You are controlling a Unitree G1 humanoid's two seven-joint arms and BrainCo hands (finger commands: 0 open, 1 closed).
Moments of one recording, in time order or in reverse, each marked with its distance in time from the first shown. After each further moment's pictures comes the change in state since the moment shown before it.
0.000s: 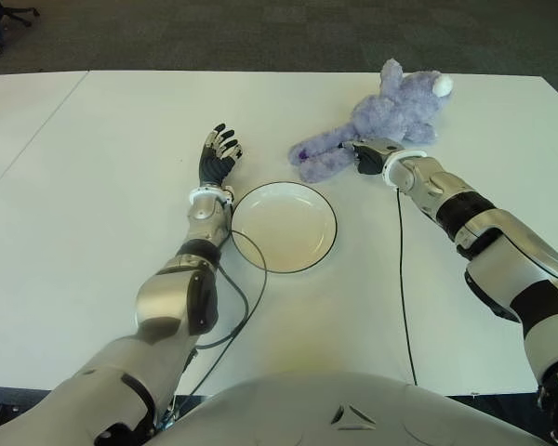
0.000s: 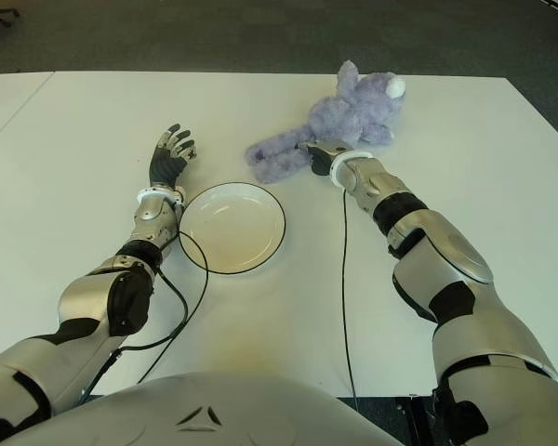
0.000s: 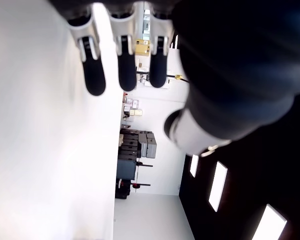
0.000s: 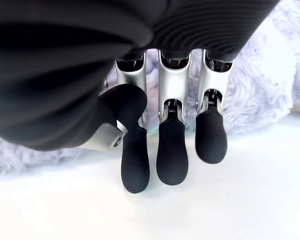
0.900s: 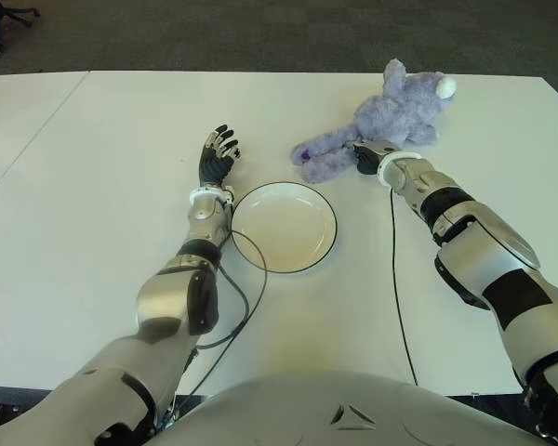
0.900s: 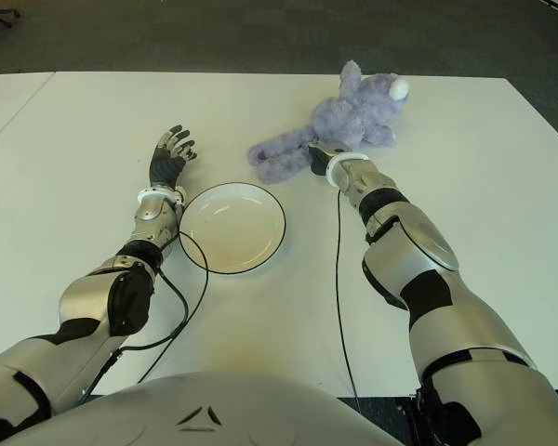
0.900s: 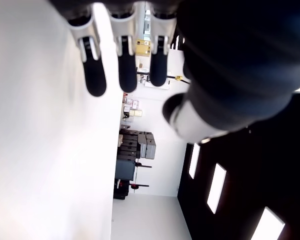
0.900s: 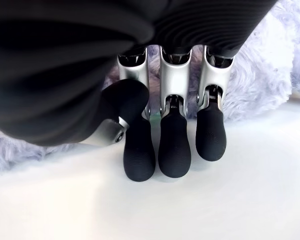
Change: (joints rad) left arm 0.011 -0.007 0.005 0.001 -0.014 0.004 -0.004; right arm -0.028 0.114 -0.116 0.245 -0.074 -0.080 -0.060
